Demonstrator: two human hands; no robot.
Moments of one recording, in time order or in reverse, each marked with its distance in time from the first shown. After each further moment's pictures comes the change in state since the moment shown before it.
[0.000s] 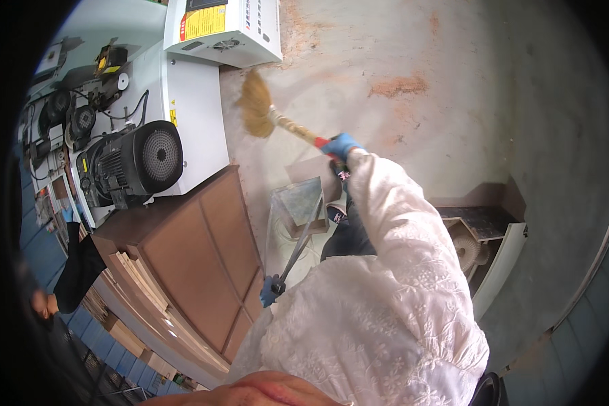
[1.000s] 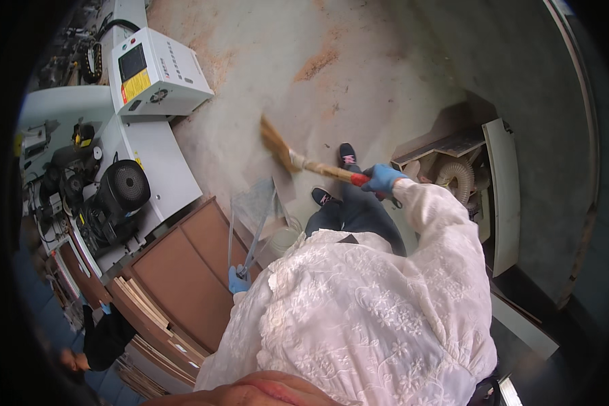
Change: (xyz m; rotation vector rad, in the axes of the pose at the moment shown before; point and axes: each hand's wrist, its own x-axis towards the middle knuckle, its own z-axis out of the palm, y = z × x) left_hand -0.003 0.013 -0.022 0.246 -0.063 0.429; right_hand -0.340 0.348 -0.060 -0.153 0.152 -0.022
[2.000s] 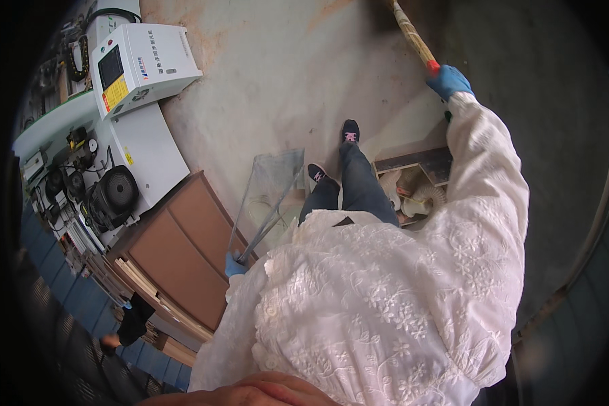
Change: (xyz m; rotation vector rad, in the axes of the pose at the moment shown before) left_hand -0.196 -0.086 0.194 0.143 0.304 0.007; right_hand 0.137 0.060 -0.516 -0.472 0.542 0.073
